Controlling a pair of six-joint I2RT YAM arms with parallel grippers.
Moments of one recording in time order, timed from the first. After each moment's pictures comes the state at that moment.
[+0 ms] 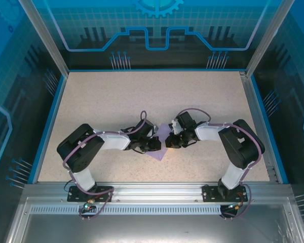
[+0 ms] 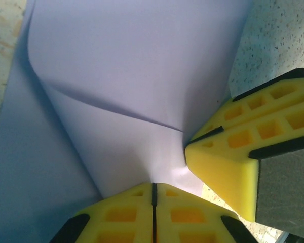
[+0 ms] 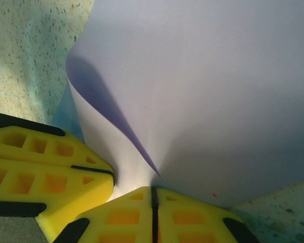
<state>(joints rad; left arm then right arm) -0.71 1.75 0.78 0.02 0.37 -0.79 0.52 1.73 0.79 -0.24 -0.56 0.49</state>
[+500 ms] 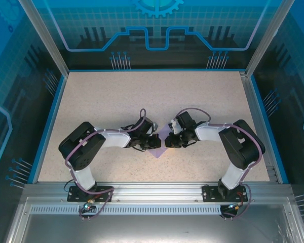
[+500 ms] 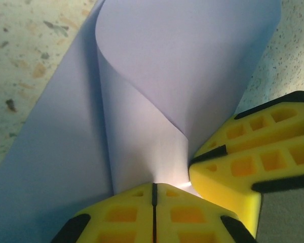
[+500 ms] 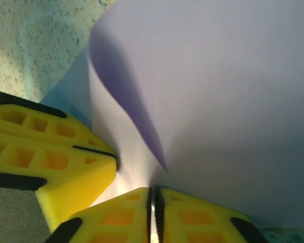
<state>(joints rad) -0.68 1.78 0.81 0.02 0.39 -0.79 0.53 1.72 0.79 -0.24 -0.53 0.47</state>
